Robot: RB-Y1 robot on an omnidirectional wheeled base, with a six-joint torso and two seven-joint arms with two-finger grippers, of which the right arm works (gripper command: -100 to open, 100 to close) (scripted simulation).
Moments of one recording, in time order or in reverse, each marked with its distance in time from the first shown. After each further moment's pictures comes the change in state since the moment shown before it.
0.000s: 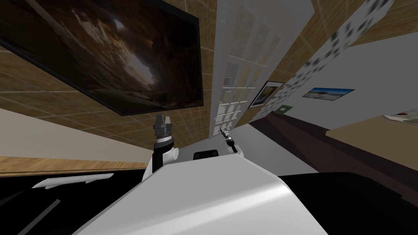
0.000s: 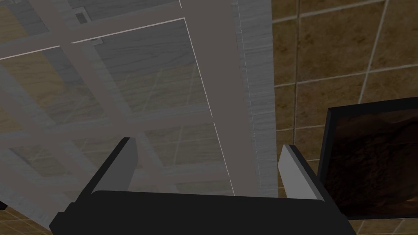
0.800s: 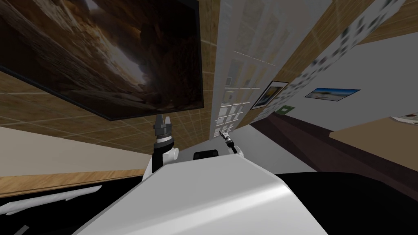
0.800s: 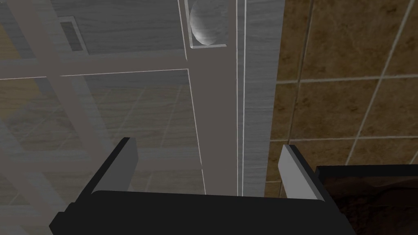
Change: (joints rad) arm -0.068 -0.022 -0.008 0.202 0.058 -0.063 0.125
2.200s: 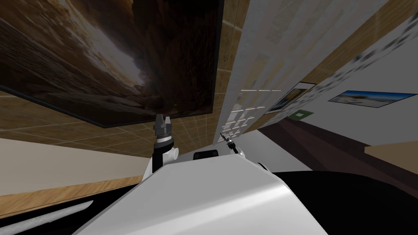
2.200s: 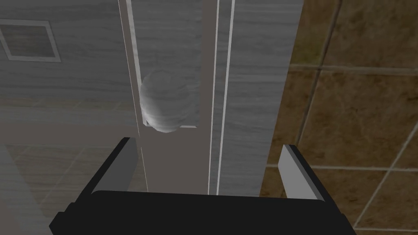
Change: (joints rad) arm -0.064 -0.051 0.034 0.212 -0.073 -0.061 0.149
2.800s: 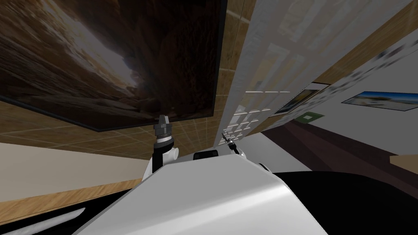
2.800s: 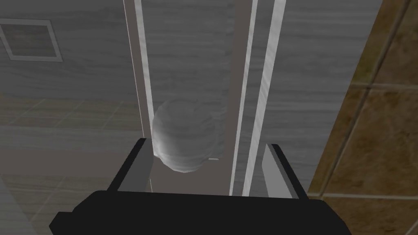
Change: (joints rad) arm 0.016 -0.019 0.034 0.012 -0.082 -0.004 0.030
